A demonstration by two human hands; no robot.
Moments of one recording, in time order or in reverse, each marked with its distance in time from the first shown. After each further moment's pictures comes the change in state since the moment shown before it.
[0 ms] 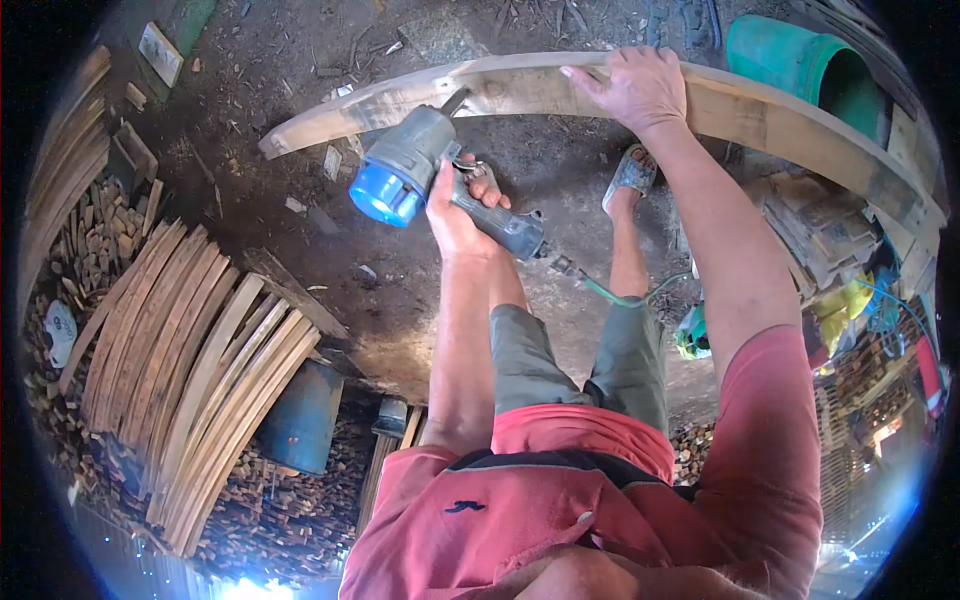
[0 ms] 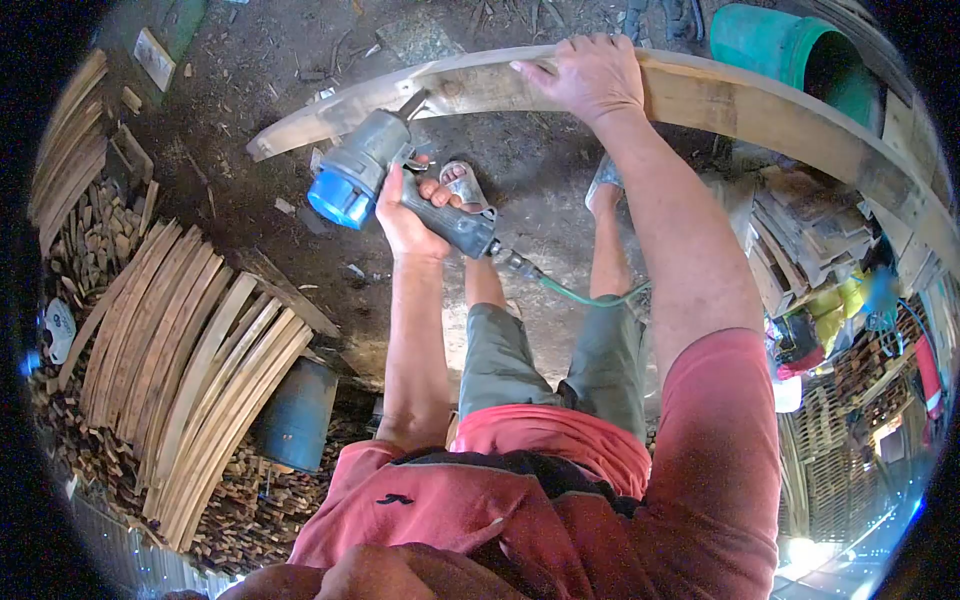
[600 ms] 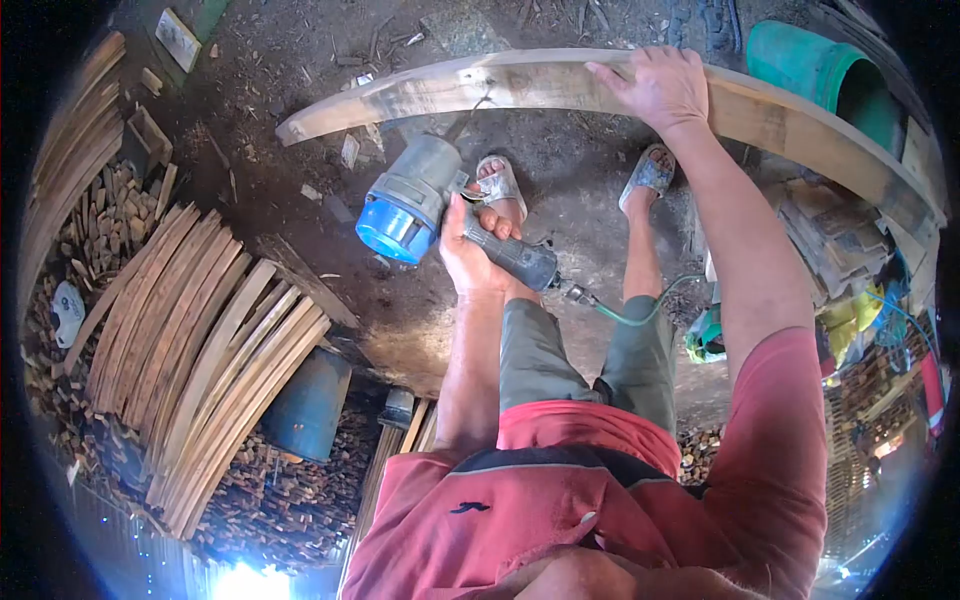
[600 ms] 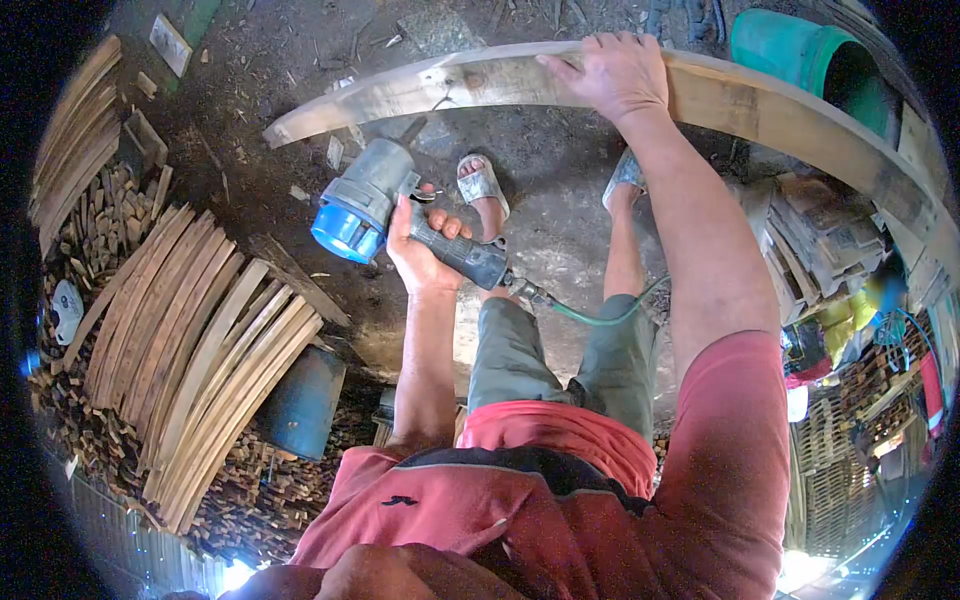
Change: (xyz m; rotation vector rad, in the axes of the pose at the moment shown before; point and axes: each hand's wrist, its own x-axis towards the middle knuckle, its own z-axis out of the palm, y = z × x) left_hand -0.046 0.002 -0.027 0.029 0.082 0.075; right_hand 0.001 0.000 0.000 -0.002 -0.015 0.001
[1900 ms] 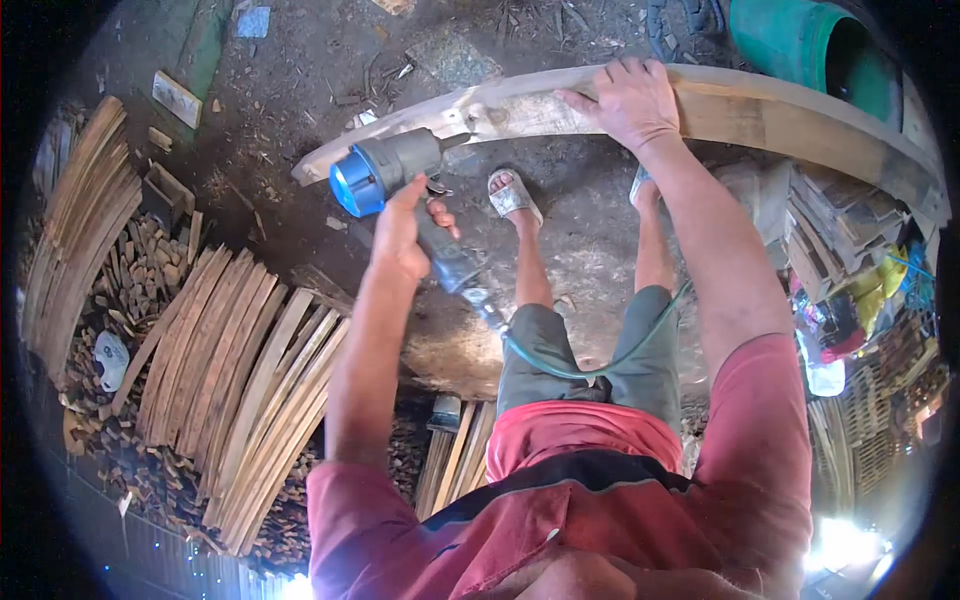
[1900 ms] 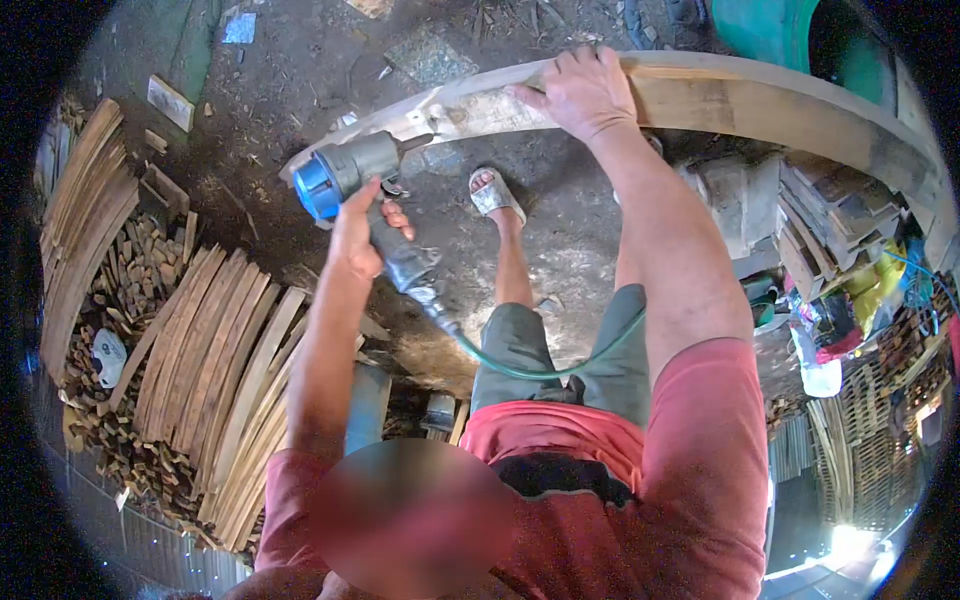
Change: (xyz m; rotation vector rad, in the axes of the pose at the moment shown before) left_hand 0.057 0.111 0.074 0.534 0.157 -0.397; right_hand 0.001 0.004 -0.001 0.082 -0.108 0.018
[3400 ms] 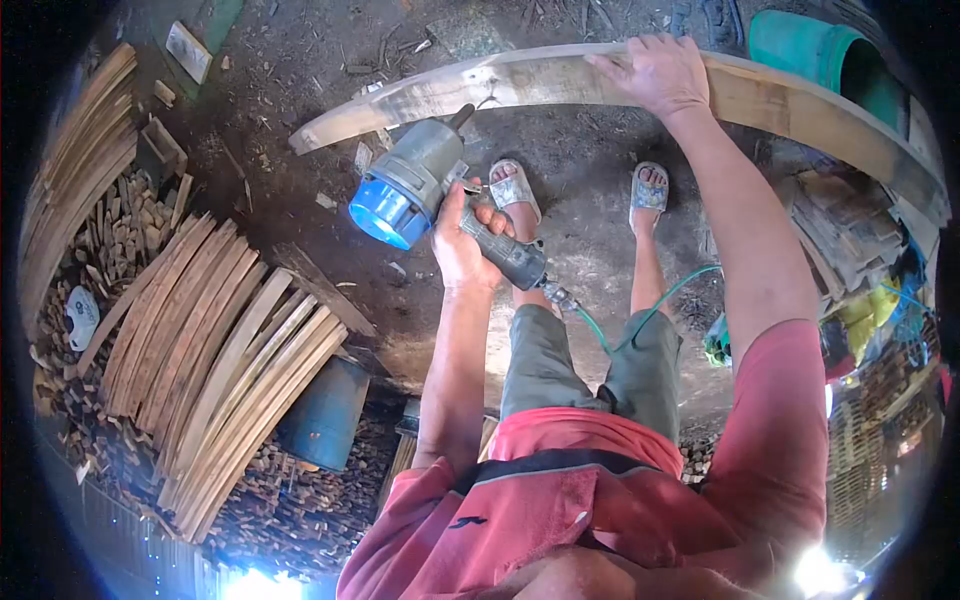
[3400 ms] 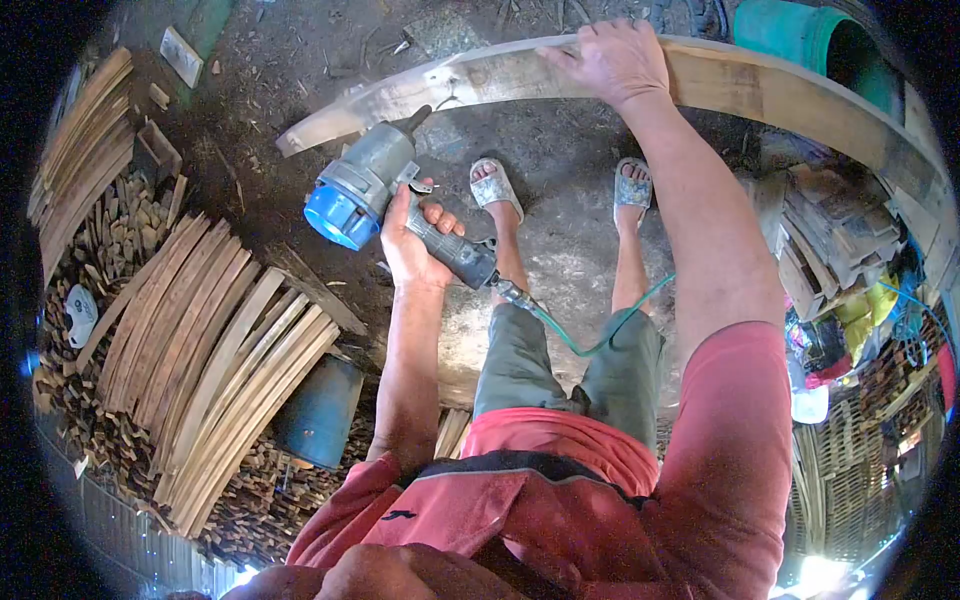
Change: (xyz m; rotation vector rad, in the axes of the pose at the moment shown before) left_hand 0.003 -0.129 -0.024 -0.371 -0.172 0.396; right_hand -0.003 -0.002 0.008 -0.080 0.185 -0.057
